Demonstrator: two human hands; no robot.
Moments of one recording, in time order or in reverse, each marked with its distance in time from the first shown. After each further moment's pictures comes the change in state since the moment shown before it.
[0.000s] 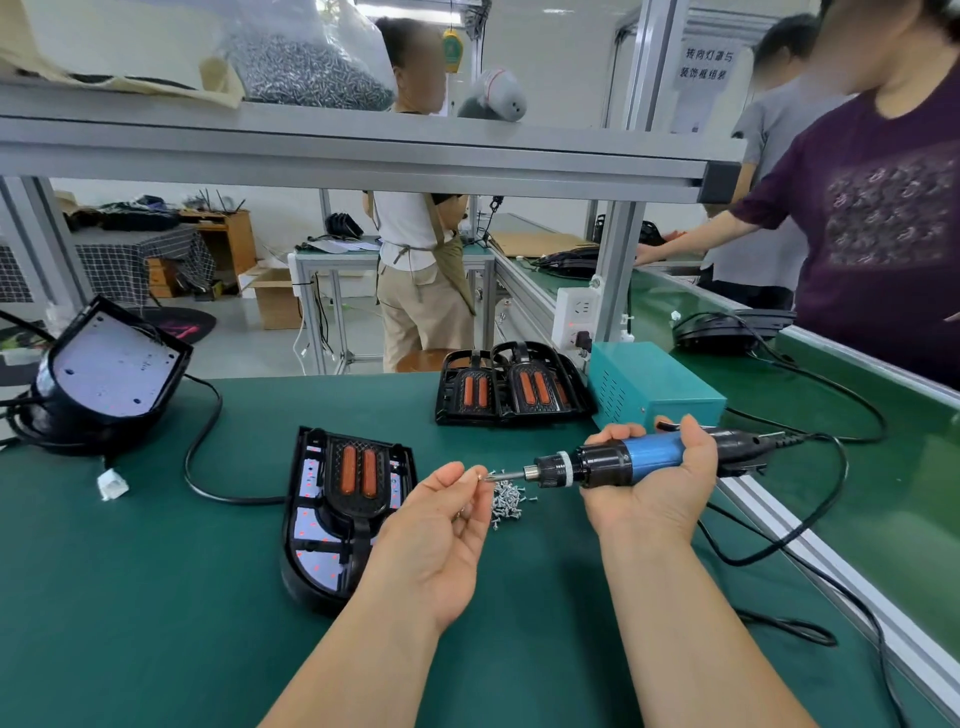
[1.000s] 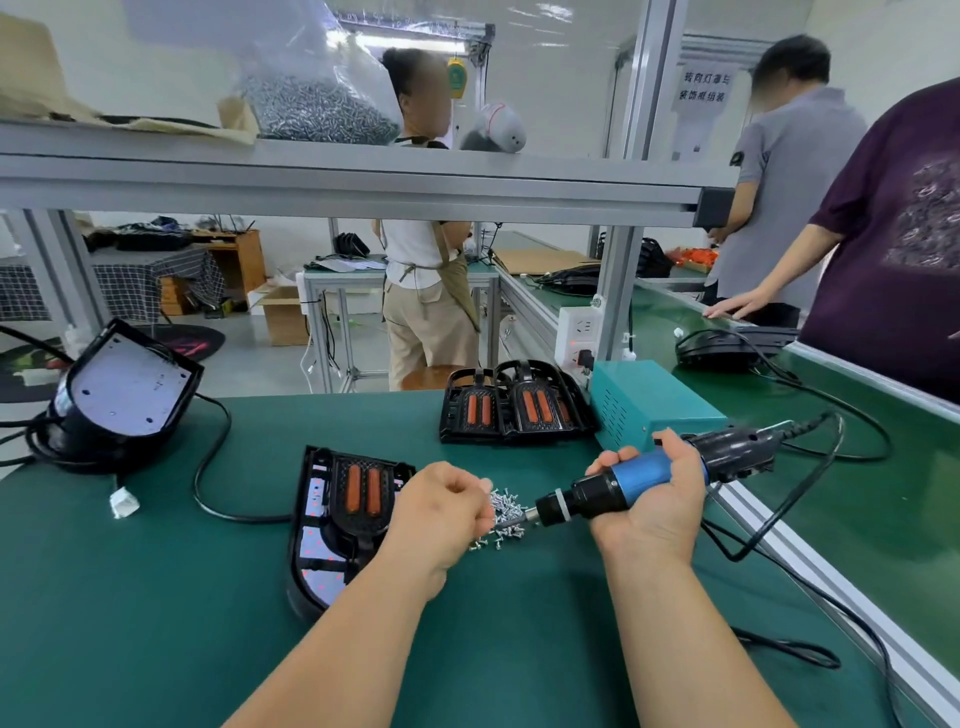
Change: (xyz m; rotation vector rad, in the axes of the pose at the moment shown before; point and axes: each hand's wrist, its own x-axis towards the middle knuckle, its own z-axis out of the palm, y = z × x) left_hand 0.028 0.013 0.004 1.046 0.014 0.314; right_hand 0.004 0.001 -0.004 -0.235 0.001 -0.053
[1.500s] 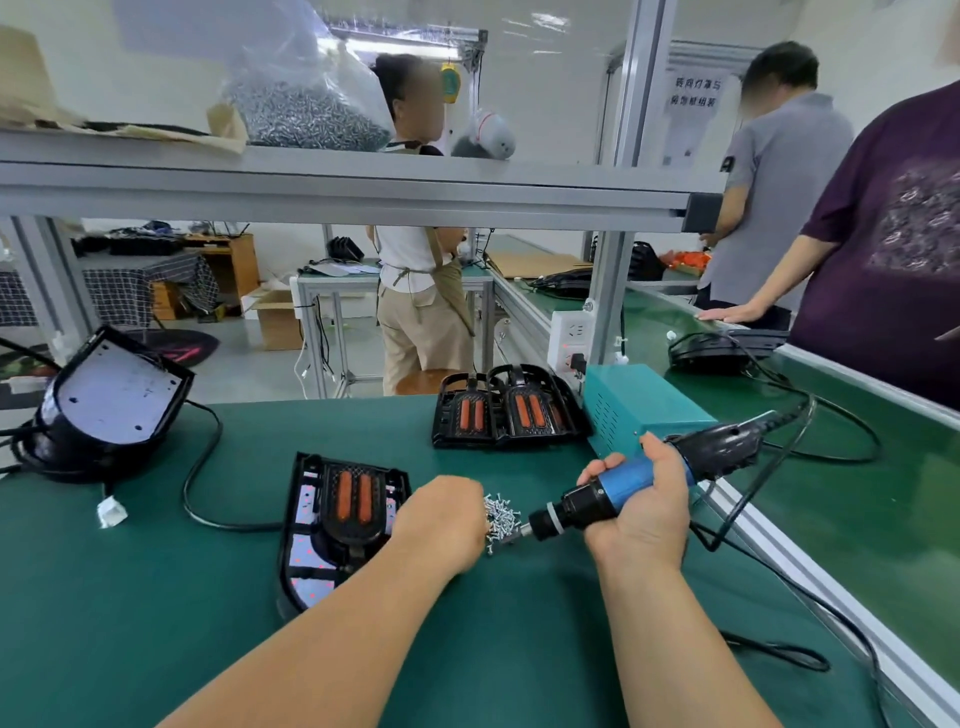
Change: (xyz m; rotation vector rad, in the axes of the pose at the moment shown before) left_hand 0.028 0.003 0.012 1.238 -0.176 0.204; right_hand 0.009 0.003 -0.005 -0.046 0.009 -0.045
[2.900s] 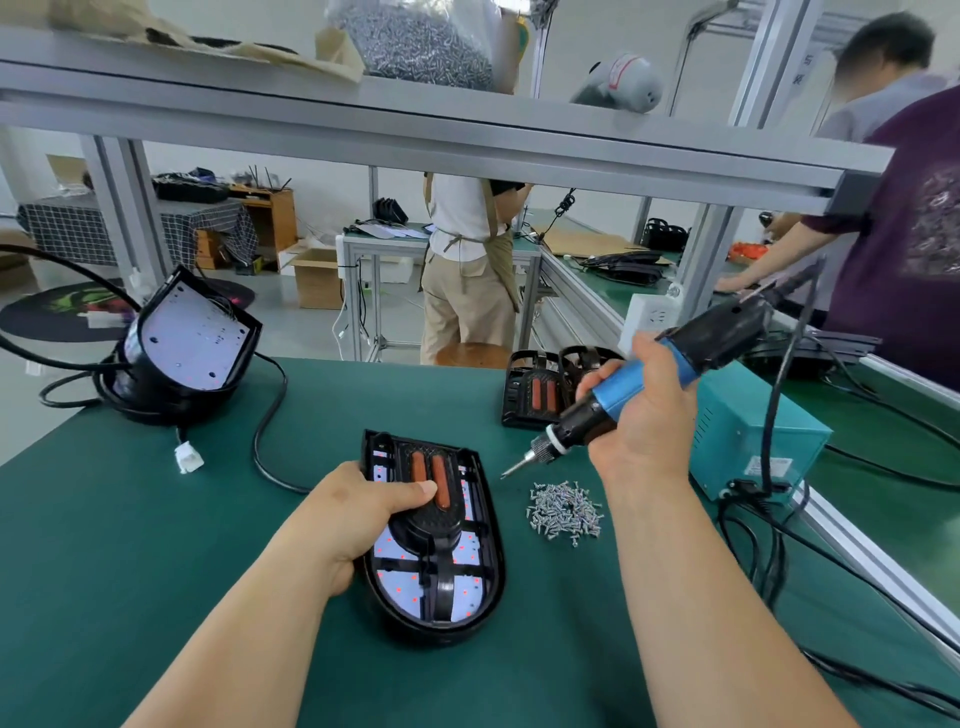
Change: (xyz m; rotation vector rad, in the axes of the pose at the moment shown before) left_hand -0.055 -0.129 -0.019 -1.408 0.026 -0.347; right_hand -0.018 0.063 0.083 -0.247 -0.325 -0.114
